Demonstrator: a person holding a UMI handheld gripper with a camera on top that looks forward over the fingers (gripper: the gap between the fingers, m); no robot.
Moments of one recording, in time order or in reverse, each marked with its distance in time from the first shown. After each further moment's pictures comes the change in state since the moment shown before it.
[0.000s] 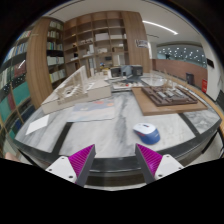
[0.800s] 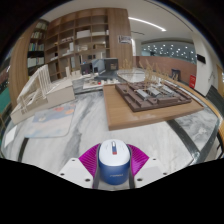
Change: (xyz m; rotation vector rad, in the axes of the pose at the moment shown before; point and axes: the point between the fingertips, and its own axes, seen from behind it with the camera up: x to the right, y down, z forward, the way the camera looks) arm 0.195 -0.037 0.152 -0.016 0.165 0.048
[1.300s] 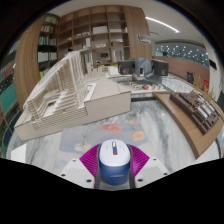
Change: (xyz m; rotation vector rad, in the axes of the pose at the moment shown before) arm -0.260 -0.067 0.111 -0.016 -0.120 -0.047
